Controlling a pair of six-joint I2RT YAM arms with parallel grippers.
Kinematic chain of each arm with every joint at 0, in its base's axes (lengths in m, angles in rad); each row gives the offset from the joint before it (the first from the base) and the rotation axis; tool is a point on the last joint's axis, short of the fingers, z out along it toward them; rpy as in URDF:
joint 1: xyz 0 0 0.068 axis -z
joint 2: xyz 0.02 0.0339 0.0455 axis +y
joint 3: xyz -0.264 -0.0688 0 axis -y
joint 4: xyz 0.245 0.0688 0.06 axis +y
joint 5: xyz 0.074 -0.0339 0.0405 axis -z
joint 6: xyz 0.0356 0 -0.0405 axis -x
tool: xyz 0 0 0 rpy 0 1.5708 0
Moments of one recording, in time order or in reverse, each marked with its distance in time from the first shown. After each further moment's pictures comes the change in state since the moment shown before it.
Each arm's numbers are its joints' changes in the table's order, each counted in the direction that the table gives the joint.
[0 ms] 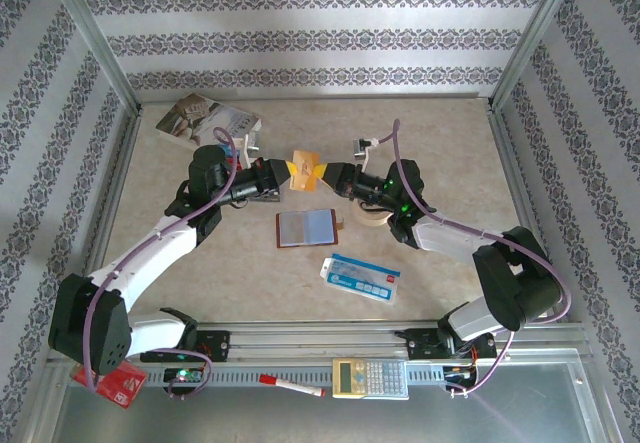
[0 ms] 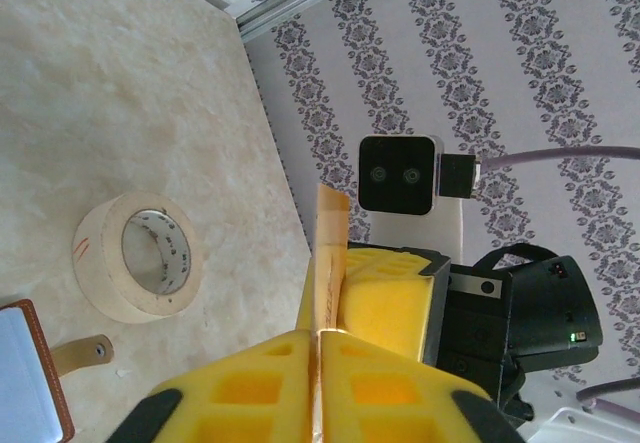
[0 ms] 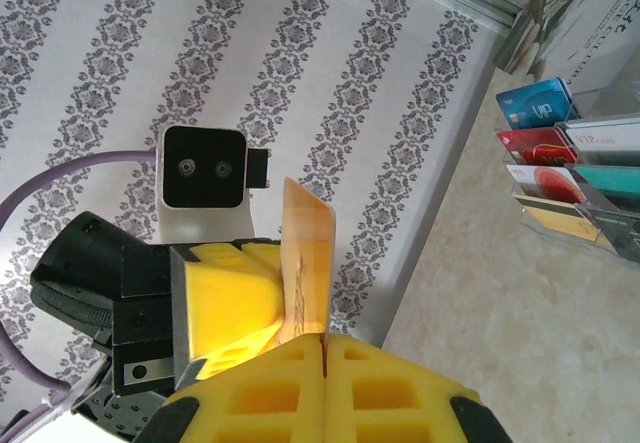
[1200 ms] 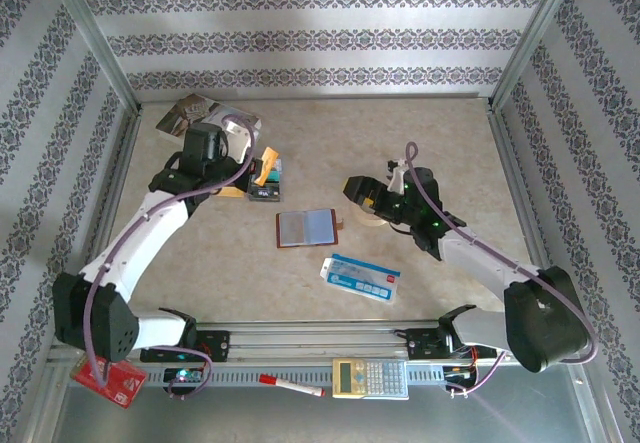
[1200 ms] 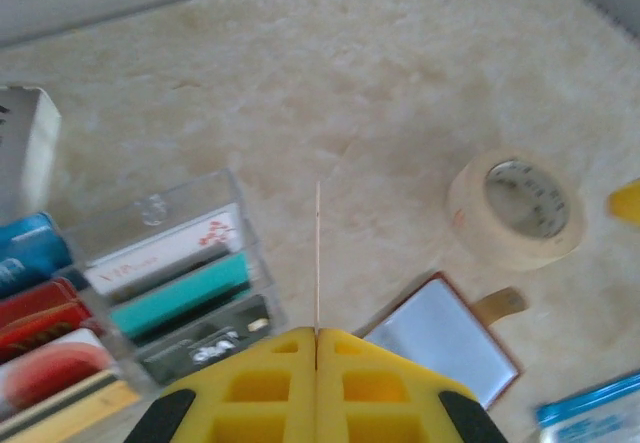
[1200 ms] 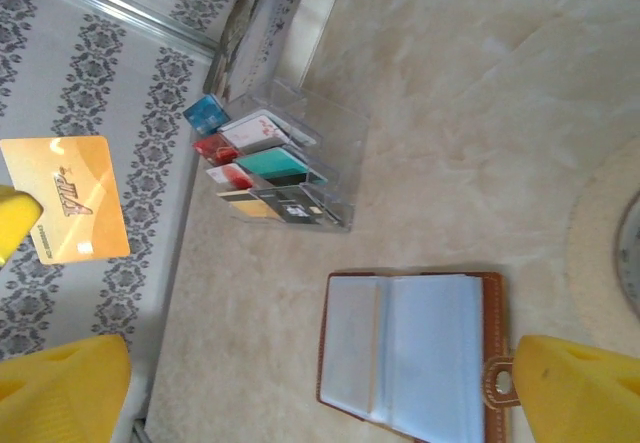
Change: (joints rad) left arm -0.109 0.086 0.315 0.697 -0.338 -1.079; right arm 0.131 -0.247 -0.101 0.669 0.243 0.356
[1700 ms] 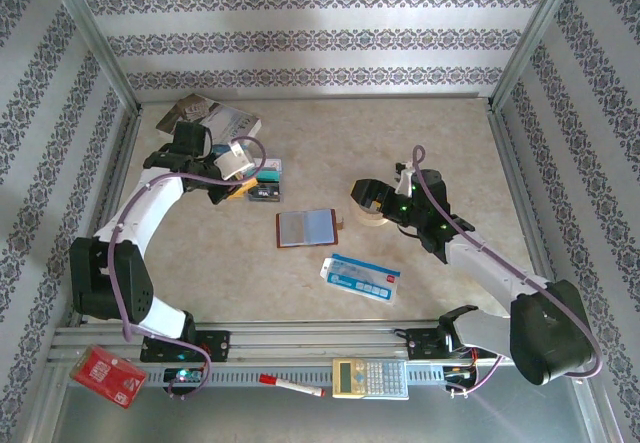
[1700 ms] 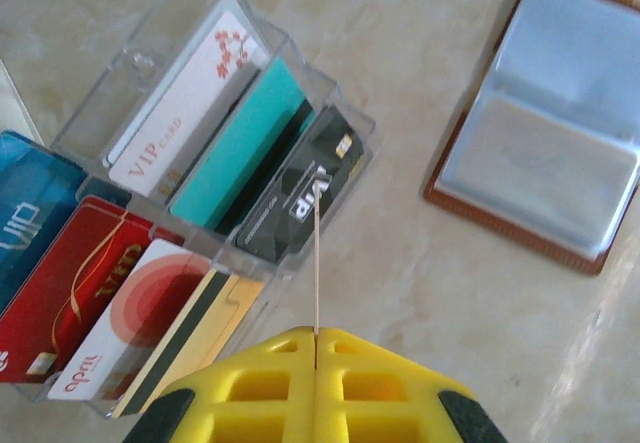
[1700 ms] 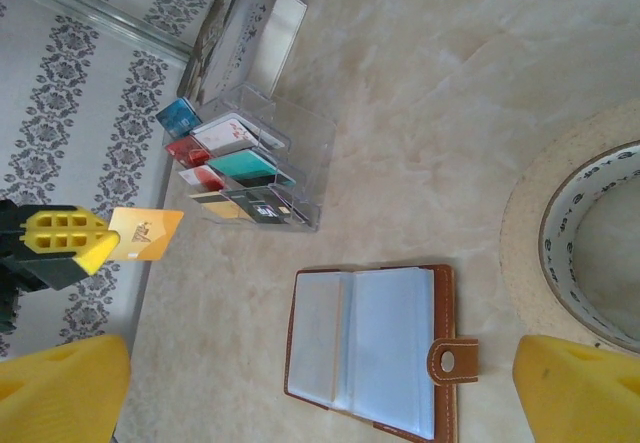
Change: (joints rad) left arm -0.187 0.171 0.055 0.290 0.080 -0.776; right arm 0.033 -0.059 -0.014 0.080 0.010 0.053
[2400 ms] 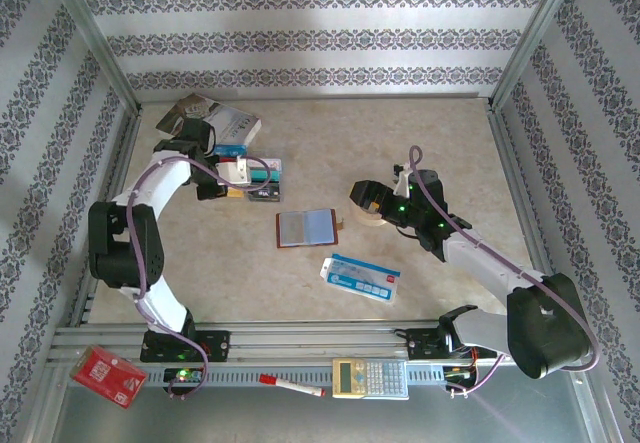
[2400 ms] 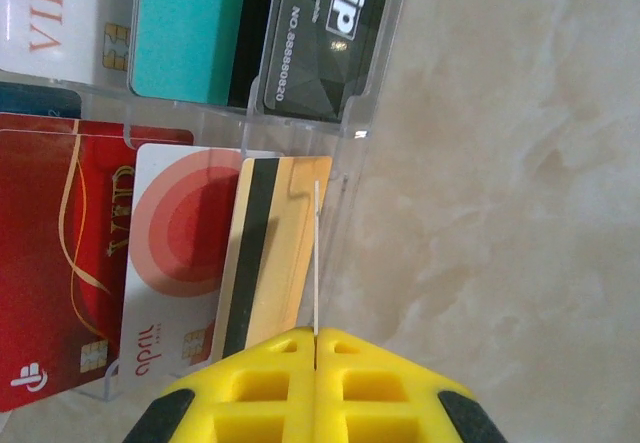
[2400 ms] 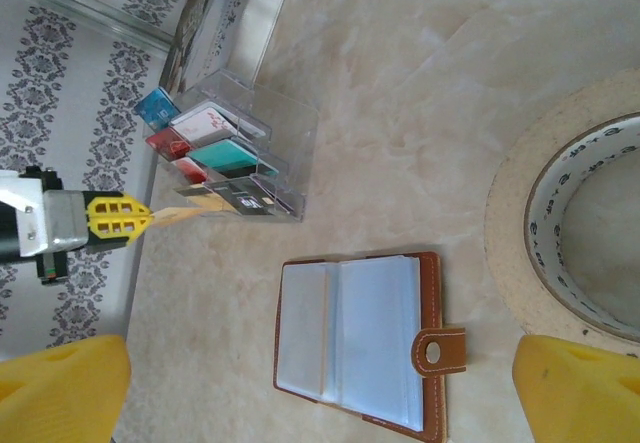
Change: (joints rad) left arm -0.033 0.220 0.113 0.058 -0.229 -0.443; right arm -0.003 0.036 0.004 0.009 0.000 -0.008
